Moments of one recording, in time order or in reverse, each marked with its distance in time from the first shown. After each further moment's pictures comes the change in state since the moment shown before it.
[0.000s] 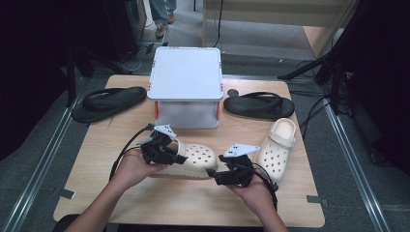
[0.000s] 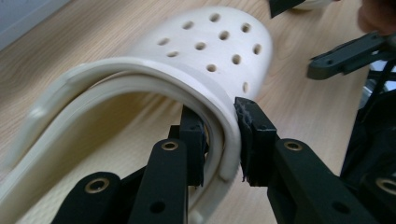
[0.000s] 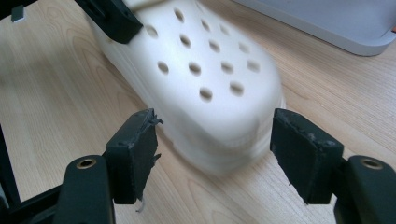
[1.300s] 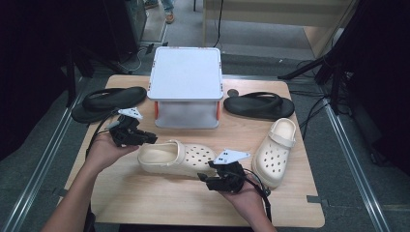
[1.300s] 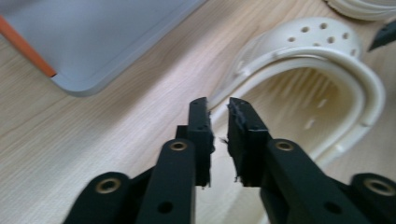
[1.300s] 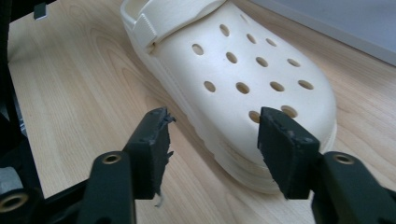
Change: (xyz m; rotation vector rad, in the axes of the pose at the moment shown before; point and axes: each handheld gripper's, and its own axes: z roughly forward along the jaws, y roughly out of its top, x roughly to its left) left arm 0.080 -0.023 -0.058 -0.062 0.130 -0.030; right arm 0.029 0.000 0.009 -0.013 0.024 -0.039
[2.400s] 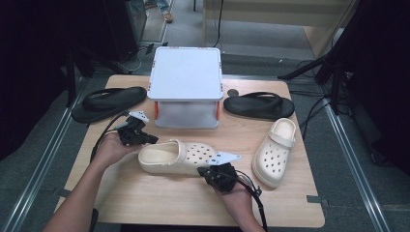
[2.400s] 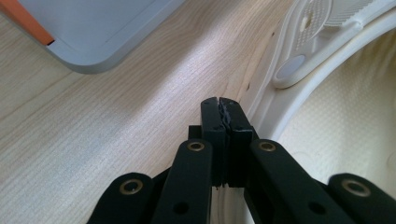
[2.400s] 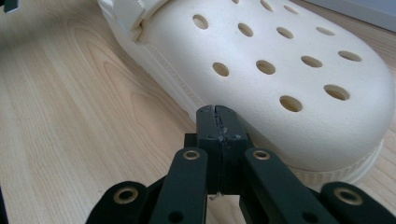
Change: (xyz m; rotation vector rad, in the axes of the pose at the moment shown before) left arm 0.028 -0.012 0.040 0.079 -0.002 0.011; right arm 0.000 -0.010 0.030 0.015 -0.027 0.041
